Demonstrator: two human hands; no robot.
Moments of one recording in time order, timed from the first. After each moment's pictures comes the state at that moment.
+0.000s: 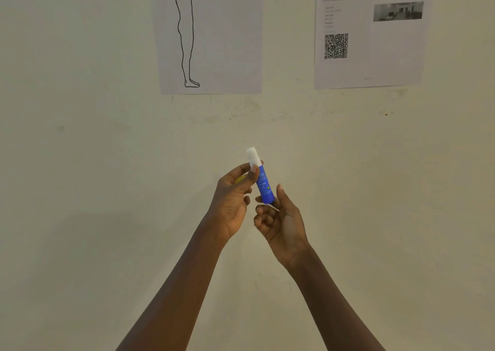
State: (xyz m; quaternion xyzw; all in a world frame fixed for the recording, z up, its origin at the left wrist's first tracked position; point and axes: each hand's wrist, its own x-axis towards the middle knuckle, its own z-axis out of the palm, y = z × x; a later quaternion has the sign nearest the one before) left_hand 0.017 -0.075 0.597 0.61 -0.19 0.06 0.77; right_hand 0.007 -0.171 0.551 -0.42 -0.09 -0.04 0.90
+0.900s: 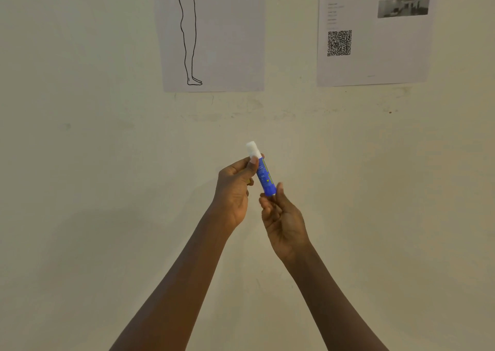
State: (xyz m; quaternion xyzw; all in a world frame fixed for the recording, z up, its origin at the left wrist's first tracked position) left_hand 0.015 -0.082 0.608 0.62 -0.15 0.09 0.76; right_hand 0.008 -0.170 0.554 -0.35 -0.04 -0.07 0.93
